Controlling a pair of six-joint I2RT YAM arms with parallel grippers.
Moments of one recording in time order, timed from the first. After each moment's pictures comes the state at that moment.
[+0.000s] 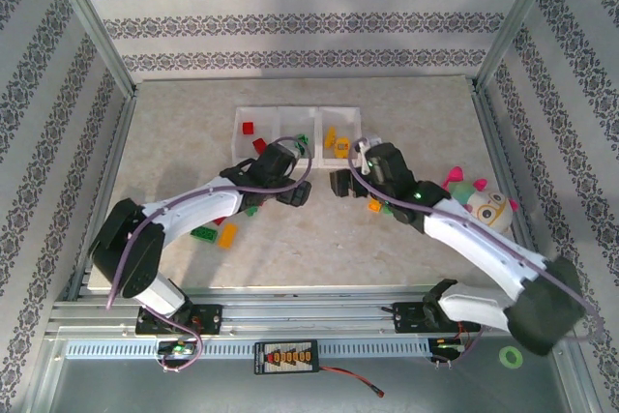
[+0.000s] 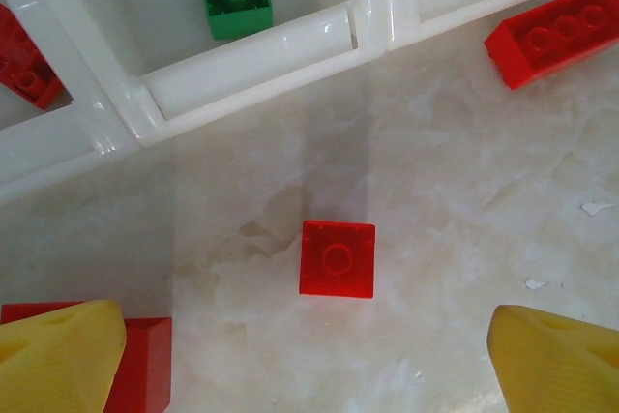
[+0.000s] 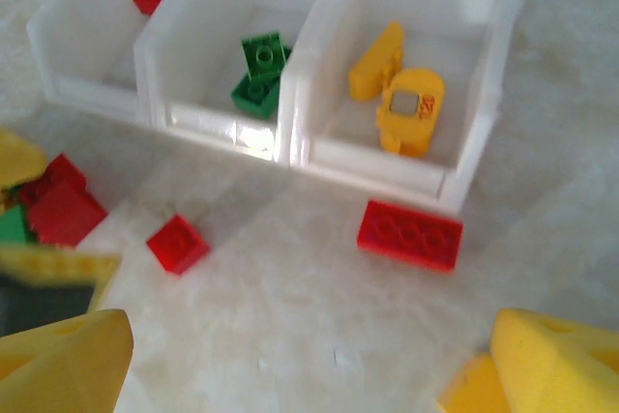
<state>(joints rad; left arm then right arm) -0.67 1.60 1.07 -0.41 -0.14 -0.28 0.61 1.11 0.83 -0.39 0.09 0.31</state>
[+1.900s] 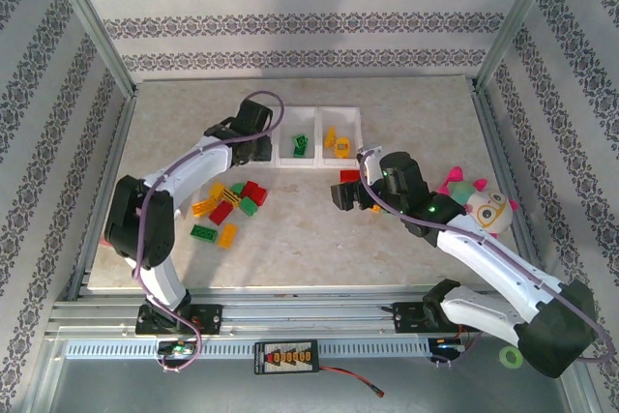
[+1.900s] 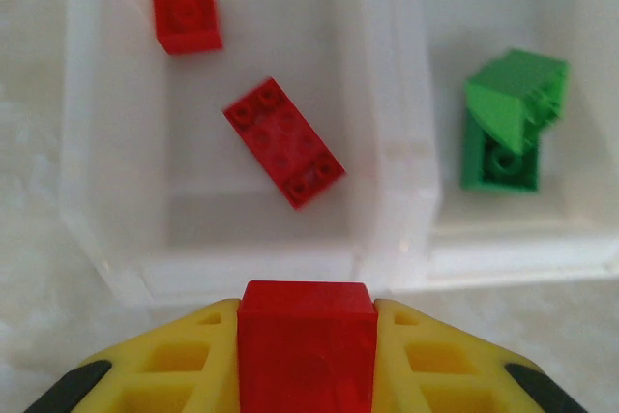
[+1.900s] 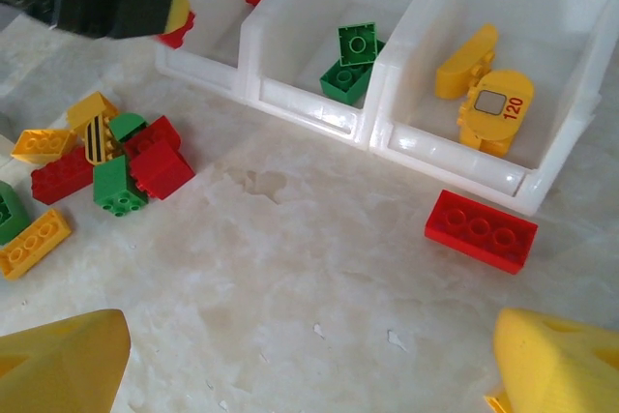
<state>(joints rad) -0.39 1.78 1.37 -0.57 -0.18 -0.34 0.58 1.04 0.77 -0.33 -0.10 0.23</state>
